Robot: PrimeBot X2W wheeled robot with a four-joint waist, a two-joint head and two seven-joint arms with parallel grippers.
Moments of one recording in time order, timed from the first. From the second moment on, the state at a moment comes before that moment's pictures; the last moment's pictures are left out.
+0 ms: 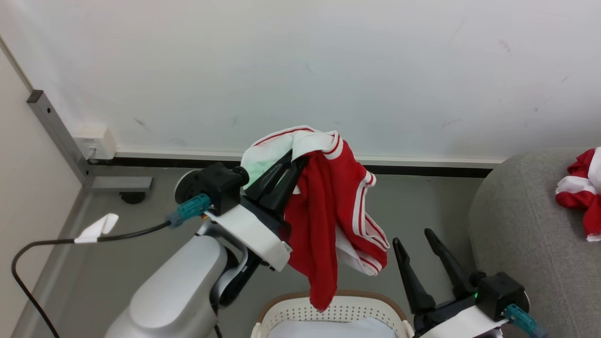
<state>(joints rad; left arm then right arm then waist) -0.67 0.26 -0.71 0.29 -0.56 -0.08 -0.26 -0.20 -0.06 0.35 0.29 0.37 0.13 -0.26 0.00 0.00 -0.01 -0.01</state>
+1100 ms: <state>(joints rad) -0.58 0.17 -0.91 0.17 -0.55 -0.10 -0.20 -0.37 -0.08 0.65 0.63 0.53 0.13 -0.26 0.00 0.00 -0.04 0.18</state>
